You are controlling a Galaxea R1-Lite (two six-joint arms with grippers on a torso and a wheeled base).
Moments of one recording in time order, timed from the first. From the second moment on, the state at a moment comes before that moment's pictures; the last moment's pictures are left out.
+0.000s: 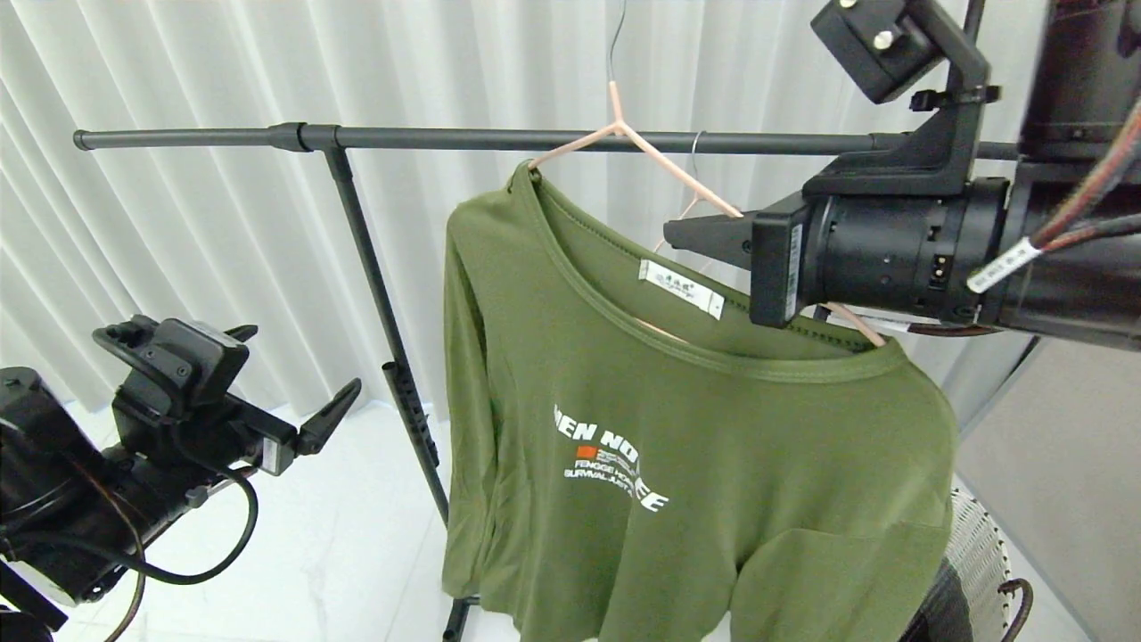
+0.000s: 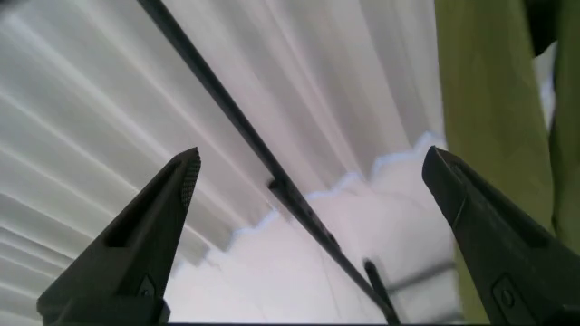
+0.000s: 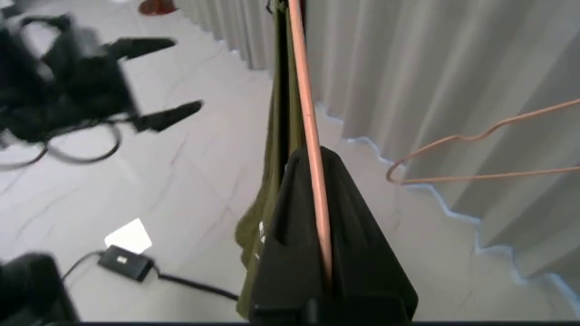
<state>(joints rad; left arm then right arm) 0.03 1.57 -0.25 -1.34 -0.25 0.54 0.90 1.57 -1.34 -0.13 0.04 0.03</state>
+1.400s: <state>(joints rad) 0.04 1.49 -0.20 -1.35 -0.26 0.56 0.84 1.78 -1.47 -0.15 -0.06 0.09</state>
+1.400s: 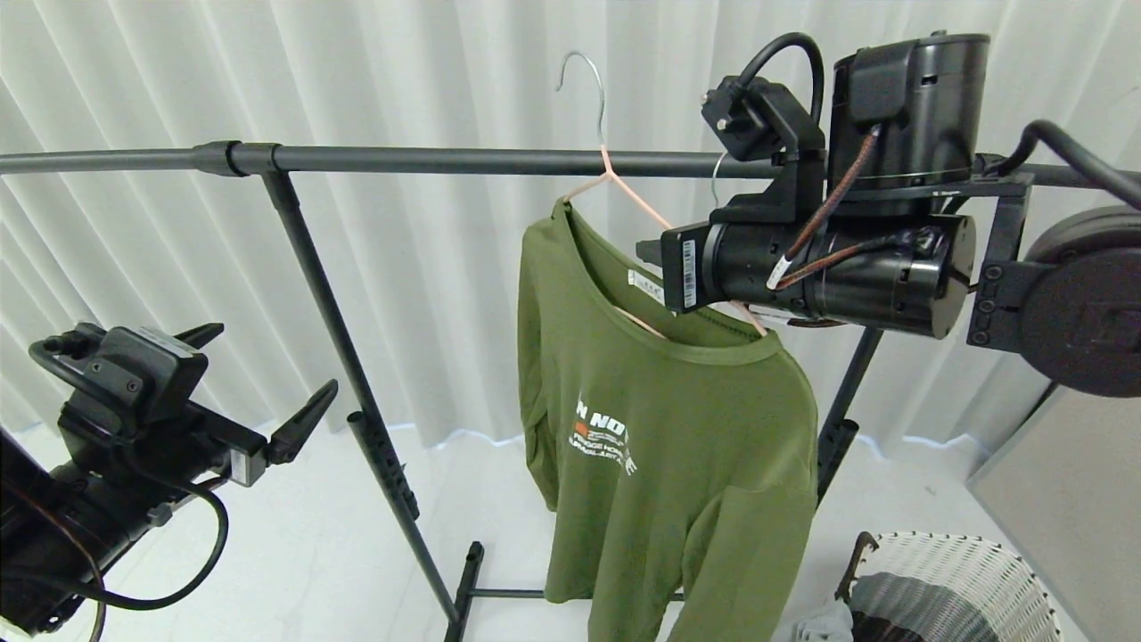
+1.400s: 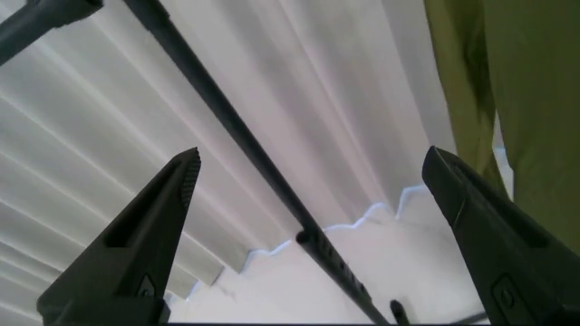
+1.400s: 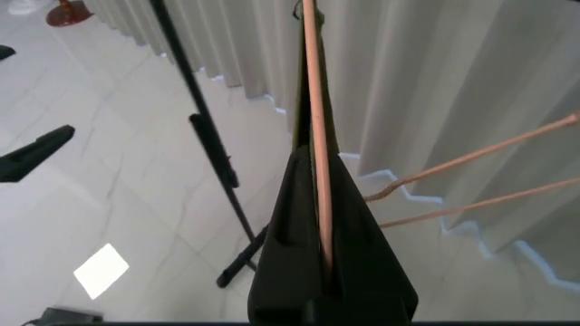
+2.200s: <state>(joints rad) -0.04 1.49 -0.17 -1.35 -0.23 0.63 0.75 1.94 -1.55 -0.12 -0.10 0.09</state>
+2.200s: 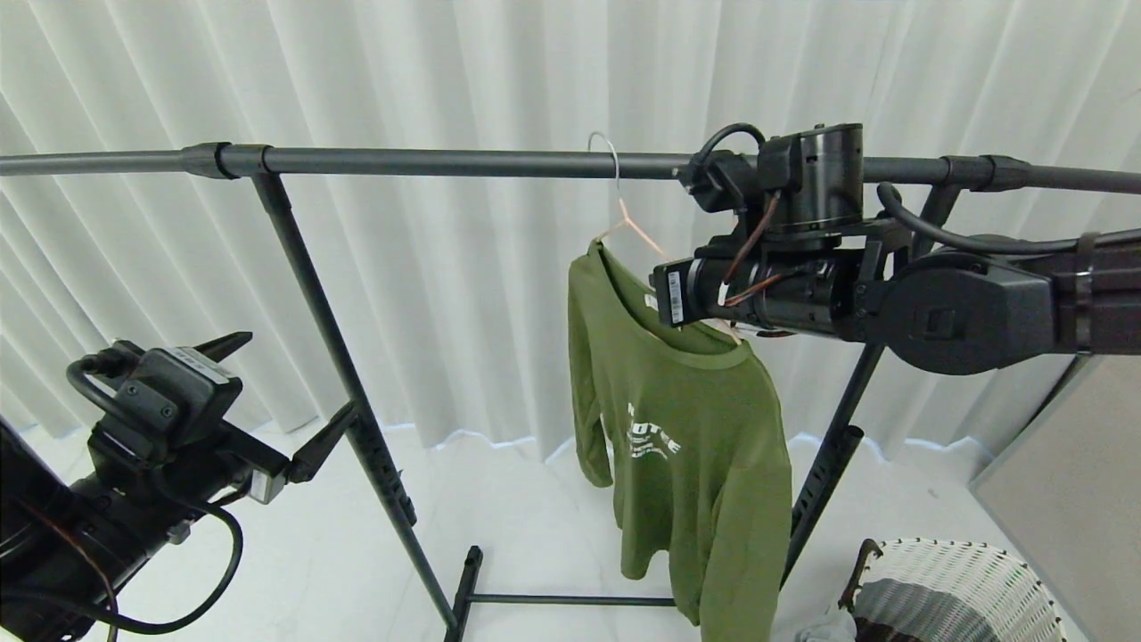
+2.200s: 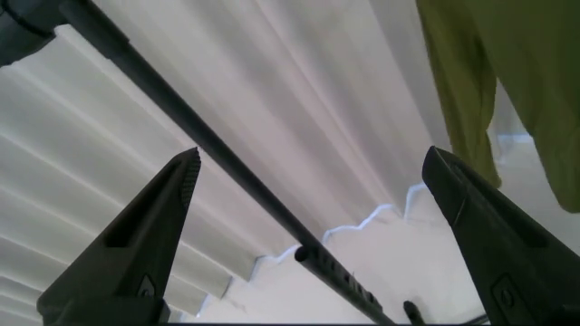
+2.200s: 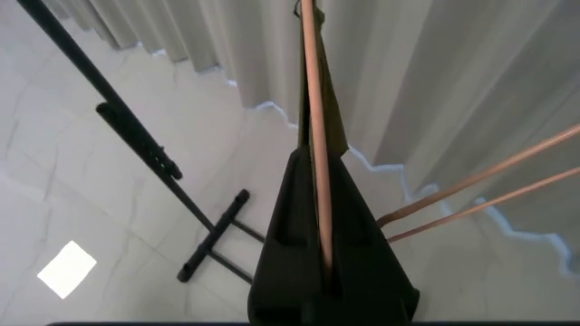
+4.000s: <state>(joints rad) -0.03 1.51 -0.06 -1.34 0.00 0.41 0.28 1.30 -0.68 -0.45 -0.25 -0.36</state>
